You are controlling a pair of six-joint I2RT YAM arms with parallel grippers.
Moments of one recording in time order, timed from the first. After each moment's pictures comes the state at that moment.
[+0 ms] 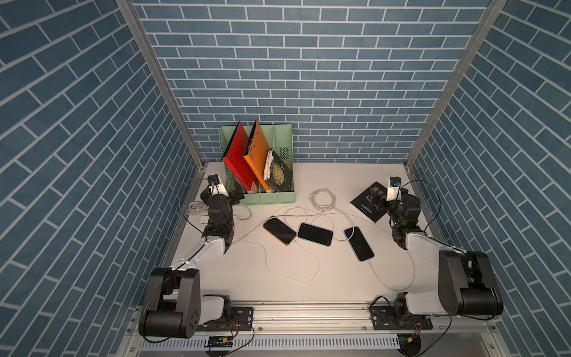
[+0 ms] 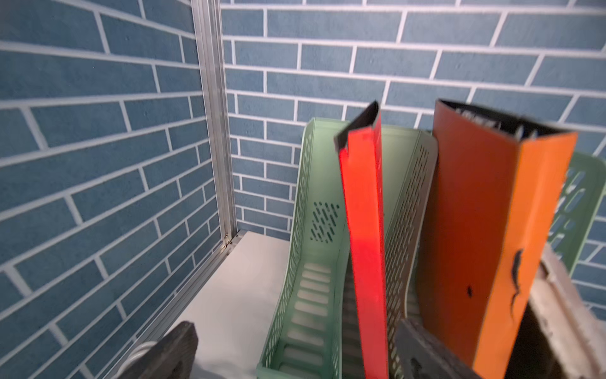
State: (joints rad) left arm -0.07 1.25 0.62 0.58 -0.32 -0.16; right arm 0.06 1.37 0.60 0.64 -0.13 -0.08
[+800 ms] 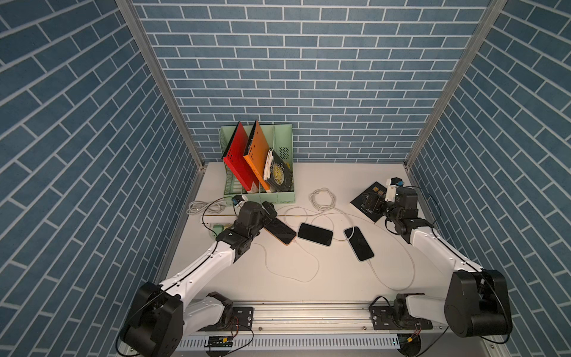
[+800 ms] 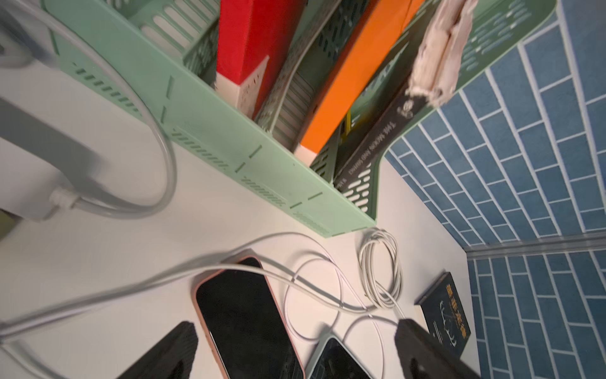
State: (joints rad) left arm -0.49 1.17 0.66 -0.10 -0.22 -1.02; right arm 0.15 1.27 0.73 -0.02 -0.19 0.39
